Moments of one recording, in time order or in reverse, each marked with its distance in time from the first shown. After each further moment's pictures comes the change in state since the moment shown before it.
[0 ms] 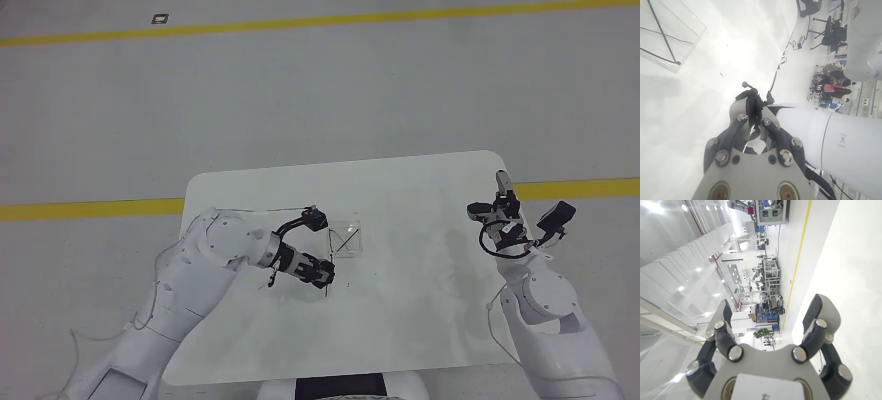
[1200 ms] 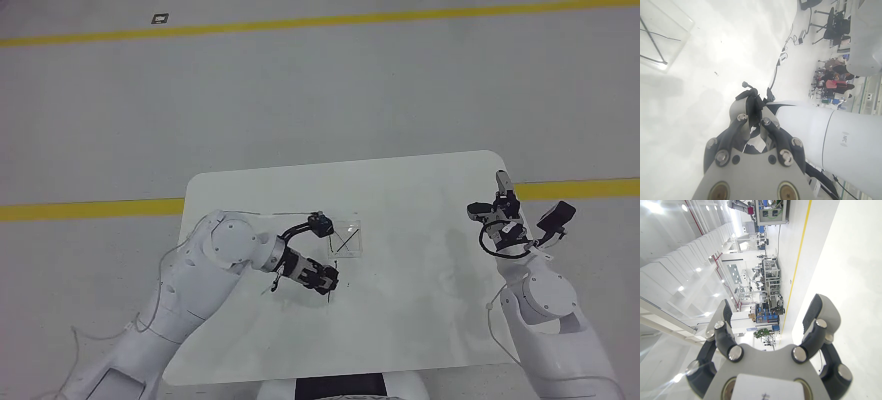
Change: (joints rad) left arm -0.016 0.027 0.073 -0.044 -0.026 0.000 0.000; right arm 0.000 0.000 0.000 0.000 0.000 0.000 0.000
